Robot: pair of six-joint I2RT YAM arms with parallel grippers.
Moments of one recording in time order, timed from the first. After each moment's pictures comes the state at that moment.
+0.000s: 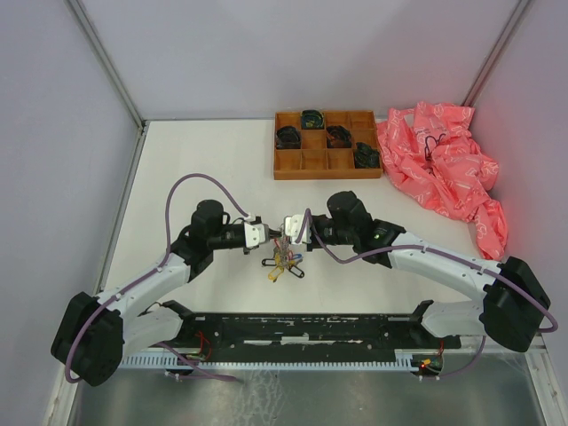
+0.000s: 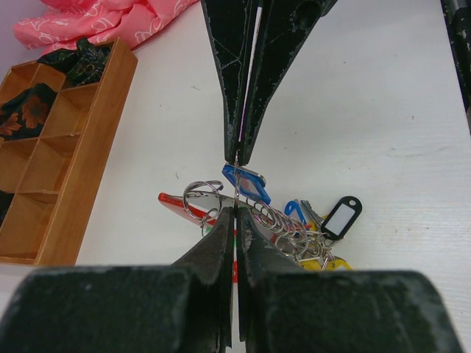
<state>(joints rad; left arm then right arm) -0.52 1.06 0.48 0.23 0.81 0.65 0.86 1.28 0.82 -0.04 -0.40 -0.72</state>
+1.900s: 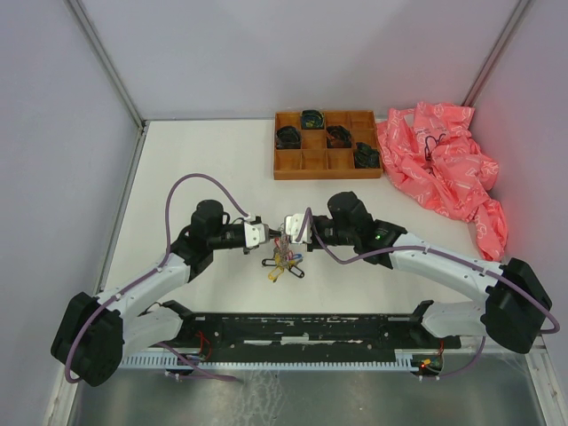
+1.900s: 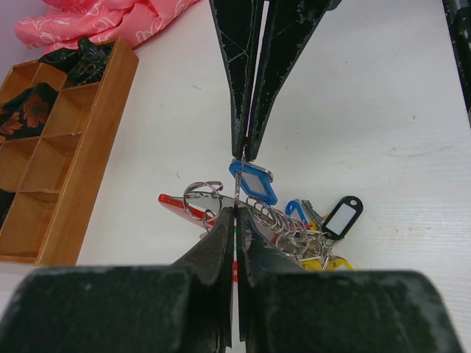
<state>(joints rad) -0.52 1.06 0.48 0.23 0.81 0.65 0.86 1.26 0.82 -0.05 -0.40 -0.69</state>
